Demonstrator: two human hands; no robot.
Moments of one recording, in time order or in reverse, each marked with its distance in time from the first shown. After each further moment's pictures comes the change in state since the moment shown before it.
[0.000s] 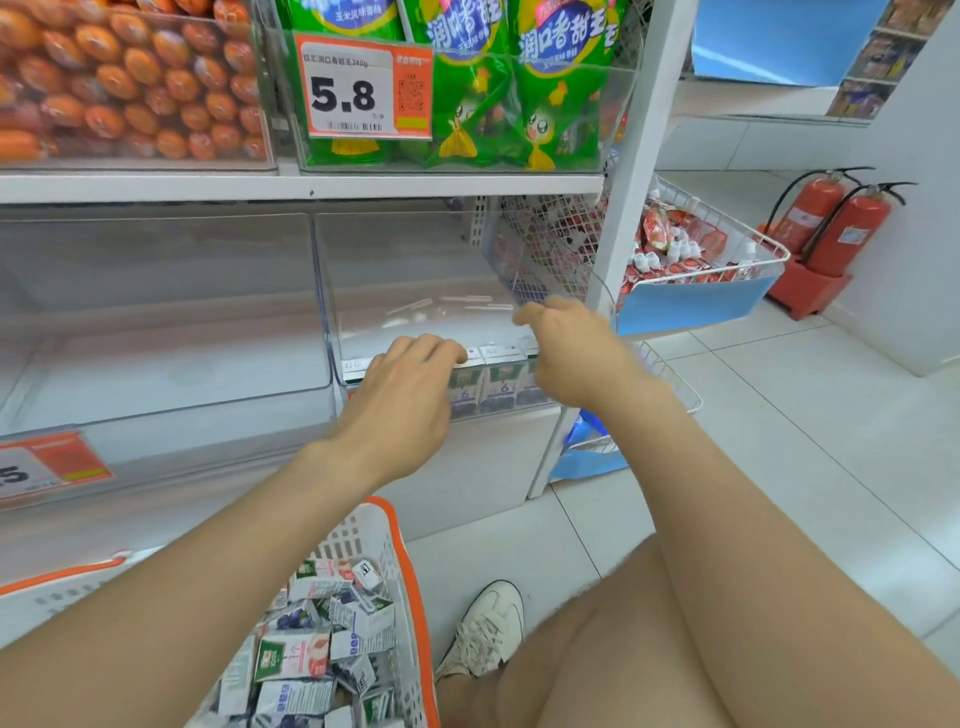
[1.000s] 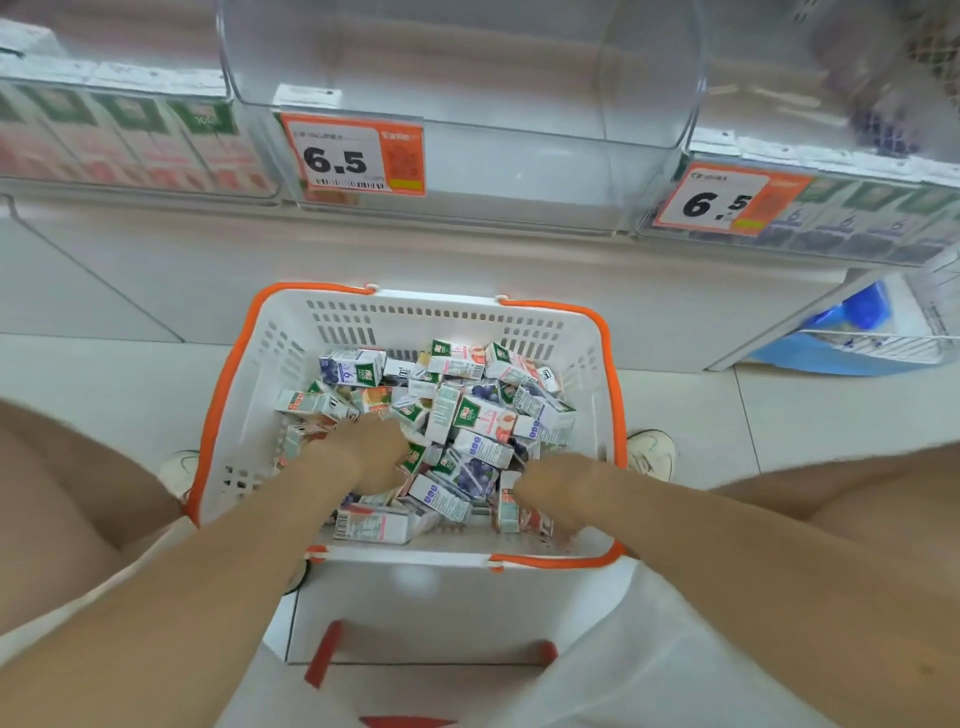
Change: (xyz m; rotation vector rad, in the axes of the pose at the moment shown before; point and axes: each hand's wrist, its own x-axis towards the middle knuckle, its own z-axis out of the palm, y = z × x) left_hand -0.342 -0.174 0.073 0.121 -1.156 -0.506; right_hand -0.160 -0.250 0.234 -0.323 -1.106 -0.856
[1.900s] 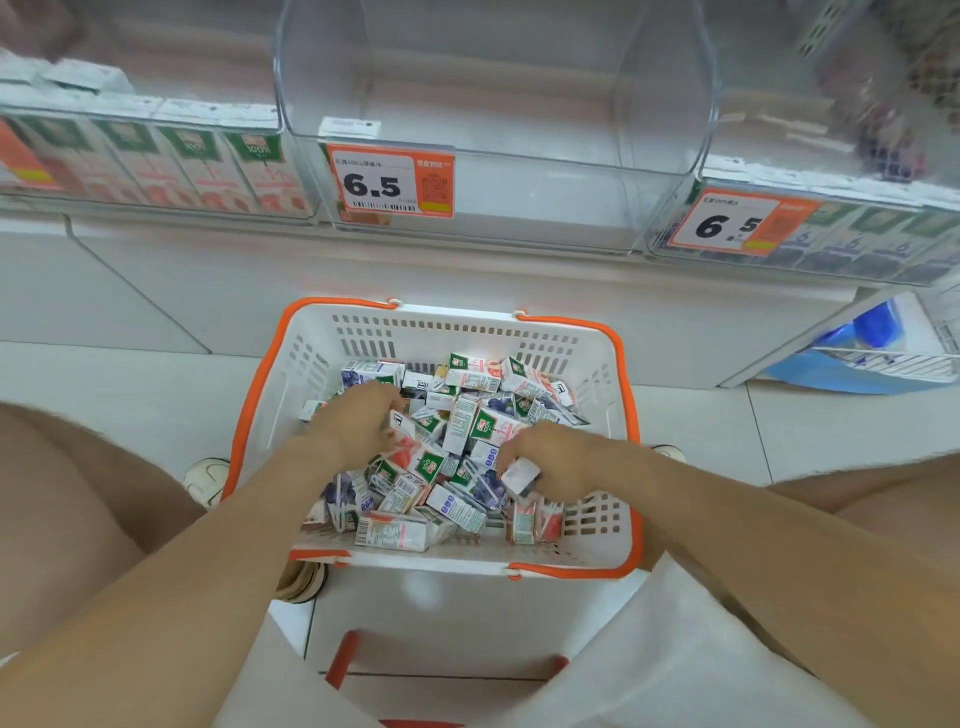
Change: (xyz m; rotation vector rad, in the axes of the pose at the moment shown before) left_hand -0.026 -0.037 -0.015 -0.511 0.422 -0.052; right_hand 0.003 0.022 -0.027 0.480 0.310 -0.079
